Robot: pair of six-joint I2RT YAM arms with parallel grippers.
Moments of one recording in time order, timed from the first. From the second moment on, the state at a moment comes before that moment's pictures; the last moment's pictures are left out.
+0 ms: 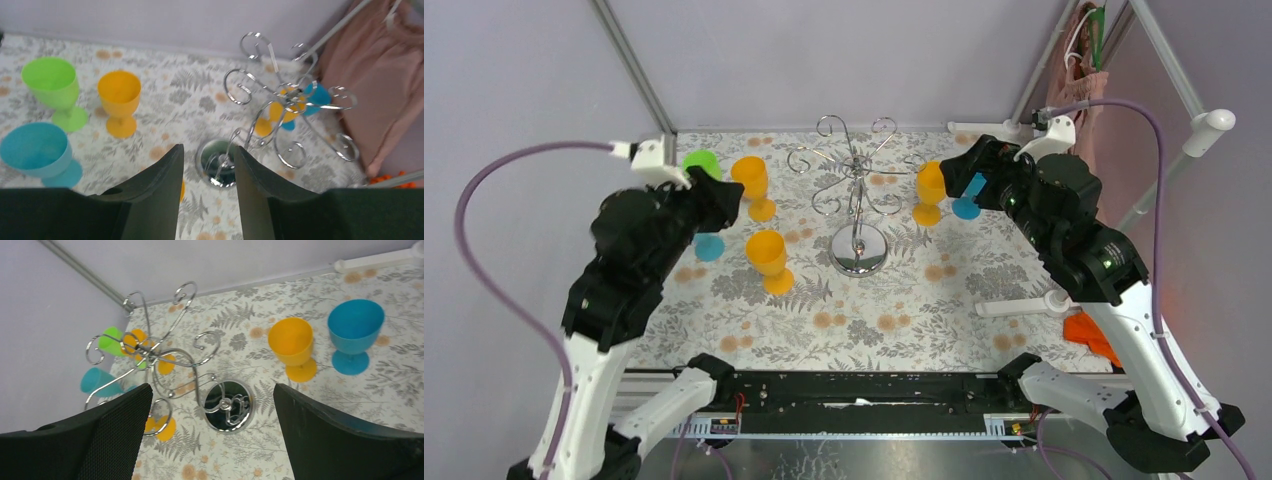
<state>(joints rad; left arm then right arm) -0.39 0.89 1.45 -0.78 -0.13 -0.37 0.57 1.01 1.47 -0.66 0.25 0.51</state>
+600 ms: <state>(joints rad) -0.39 0.64 1.27 -0.54 -0.14 -0.38 0.57 0.95 1.39 -0.70 0.41 0.50</state>
